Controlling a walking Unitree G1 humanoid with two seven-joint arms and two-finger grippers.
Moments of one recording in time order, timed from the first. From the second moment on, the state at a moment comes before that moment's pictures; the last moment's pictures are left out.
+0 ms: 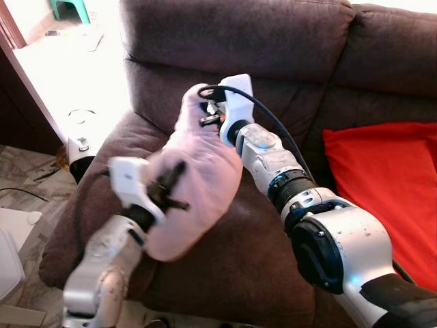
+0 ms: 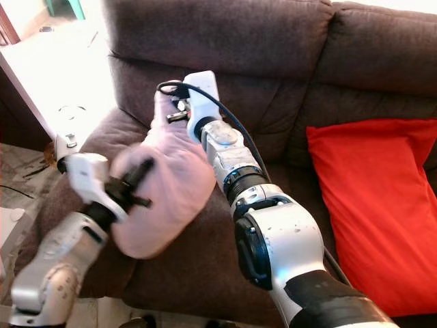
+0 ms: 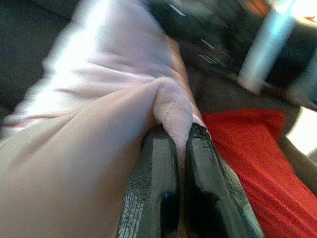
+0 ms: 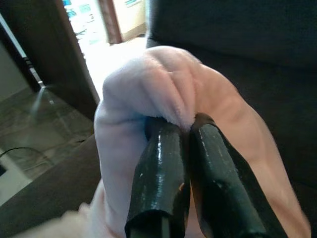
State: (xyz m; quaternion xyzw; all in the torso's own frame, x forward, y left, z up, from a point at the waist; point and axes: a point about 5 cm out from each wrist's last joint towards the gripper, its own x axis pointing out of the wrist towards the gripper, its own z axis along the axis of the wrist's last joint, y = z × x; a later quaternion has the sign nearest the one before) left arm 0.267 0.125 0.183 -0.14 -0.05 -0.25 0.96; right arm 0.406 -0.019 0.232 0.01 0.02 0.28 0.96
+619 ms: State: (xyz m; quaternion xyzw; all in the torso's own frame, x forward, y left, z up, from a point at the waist) left arm 0.262 0.130 0.174 -0.12 -0.02 -0.27 0.96; right arm 0.402 -0.007 0.230 -0.01 0.03 0.30 0.95
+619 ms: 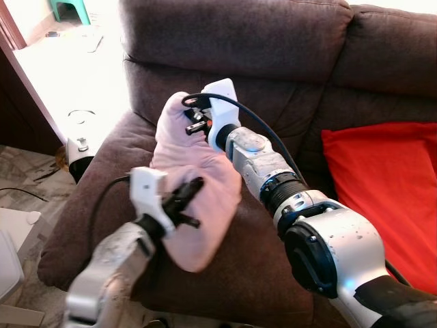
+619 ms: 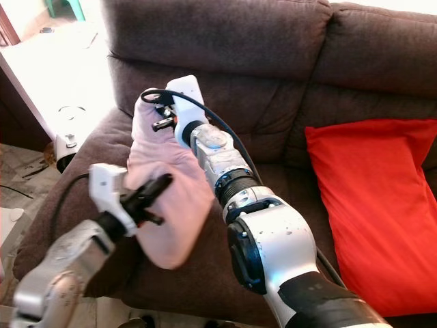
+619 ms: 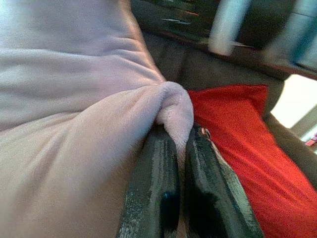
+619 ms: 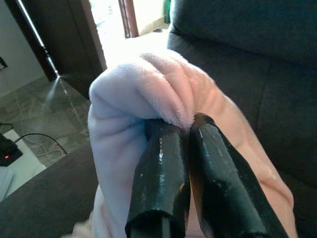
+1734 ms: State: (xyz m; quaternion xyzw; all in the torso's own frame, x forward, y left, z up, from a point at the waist) left arm 0.262 0.138 0.174 -0.12 -0.03 -0.25 0.96; right arm 0.399 -0.002 0.225 -0.01 0.03 0.30 0.95
